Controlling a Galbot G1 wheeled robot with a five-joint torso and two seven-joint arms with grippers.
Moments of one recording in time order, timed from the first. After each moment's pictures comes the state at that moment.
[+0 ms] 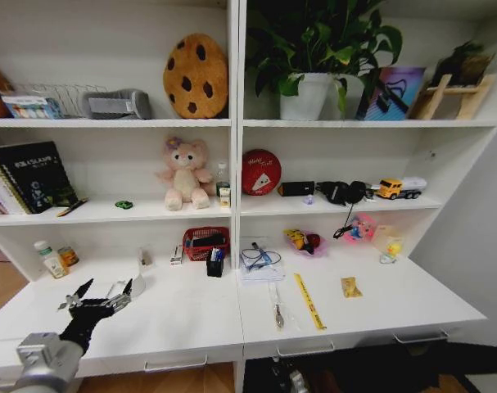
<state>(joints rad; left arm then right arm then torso) 1.93 -1.07 -1.01 -2.43 -0.56 0.26 -0.17 -1.05 1.48 0.32 0.49 -0.11 0.44 -0.12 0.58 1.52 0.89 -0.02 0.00</state>
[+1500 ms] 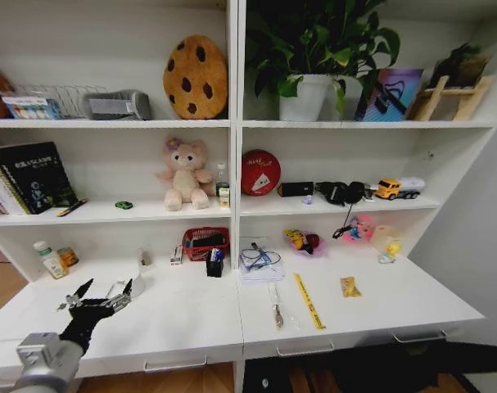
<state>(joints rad) 1.93 -1.07 -1.01 -2.43 -0.56 0.26 -0.17 -2.27 1.16 0.57 2.04 0.08 0.47 0.13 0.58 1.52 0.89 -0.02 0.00</state>
